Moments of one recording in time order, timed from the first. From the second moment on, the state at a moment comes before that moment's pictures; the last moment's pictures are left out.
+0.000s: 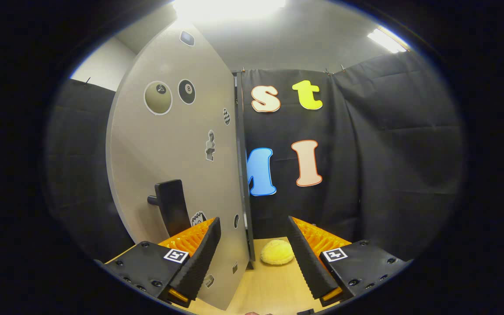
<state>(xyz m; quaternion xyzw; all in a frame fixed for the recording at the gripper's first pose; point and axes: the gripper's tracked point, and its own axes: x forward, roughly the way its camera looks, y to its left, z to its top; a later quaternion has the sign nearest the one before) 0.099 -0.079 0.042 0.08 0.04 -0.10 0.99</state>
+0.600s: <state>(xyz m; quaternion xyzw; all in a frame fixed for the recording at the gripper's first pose) 0.157 0.041 0.050 0.07 0.02 -0.10 0.99</state>
